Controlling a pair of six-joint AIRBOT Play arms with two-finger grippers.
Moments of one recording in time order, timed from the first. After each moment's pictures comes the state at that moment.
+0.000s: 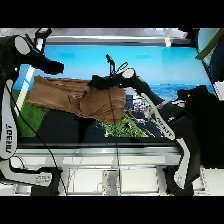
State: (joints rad) left arm -0.06 -1.53 1.81 1.45 -1.33 -1.35; right arm 0.49 -2.02 1.88 -0.44 0.84 1.29
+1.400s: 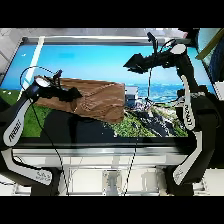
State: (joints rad) left arm 0.04 -1.65 1.23 0.80 -0.92 -1.21; right arm 0.05 -1.95 2.06 -0.55 1.38 1.31
